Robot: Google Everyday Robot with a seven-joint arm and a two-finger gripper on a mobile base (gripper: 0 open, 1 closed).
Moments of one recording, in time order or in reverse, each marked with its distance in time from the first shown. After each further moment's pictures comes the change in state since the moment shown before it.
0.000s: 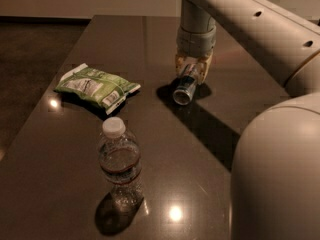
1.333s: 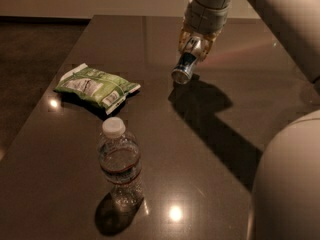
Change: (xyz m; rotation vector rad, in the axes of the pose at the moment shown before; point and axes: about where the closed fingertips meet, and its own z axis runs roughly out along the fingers) arm 0.016 -0.011 -0.068 0.217 0.099 -0.047
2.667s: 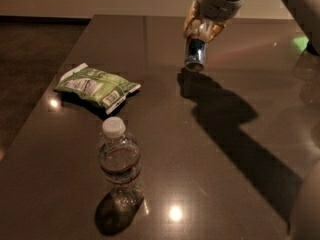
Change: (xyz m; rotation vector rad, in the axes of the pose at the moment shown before) arm 0.029 -0.008 -0.033 0.169 0.171 -0.353
